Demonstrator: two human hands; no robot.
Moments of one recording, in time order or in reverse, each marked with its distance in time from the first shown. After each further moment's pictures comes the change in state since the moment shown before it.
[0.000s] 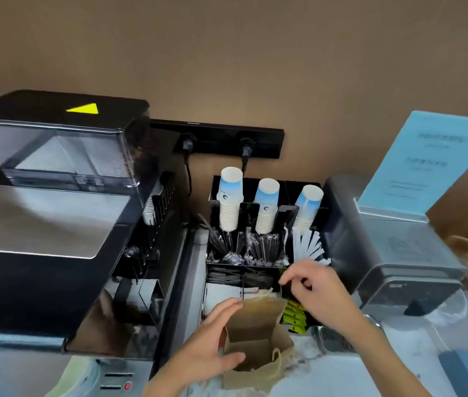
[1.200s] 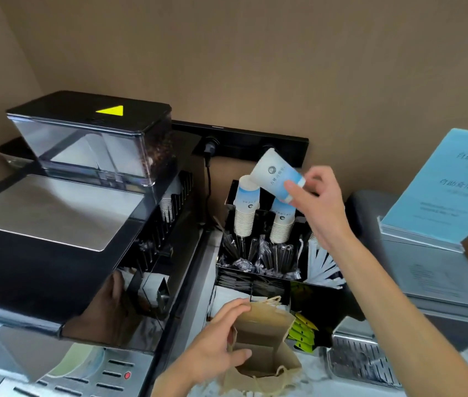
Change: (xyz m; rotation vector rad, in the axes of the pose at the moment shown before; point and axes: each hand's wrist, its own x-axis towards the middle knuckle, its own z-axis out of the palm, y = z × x) left_hand 0.019 -0.001 0.014 -0.024 0.144 -0.026; right_hand 0.130 -0.051 -0.059 0.850 0.254 -0.069
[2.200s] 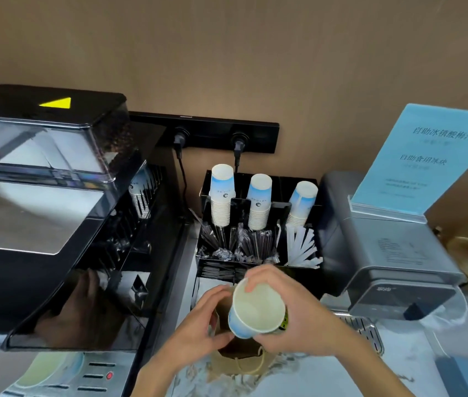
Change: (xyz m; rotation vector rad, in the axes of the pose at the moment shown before) left_hand 0.010 -0.007 0.002 -0.003 0.056 0.066; right_hand -0.155 0.016 -0.023 -0.506 -0.641 -0.062
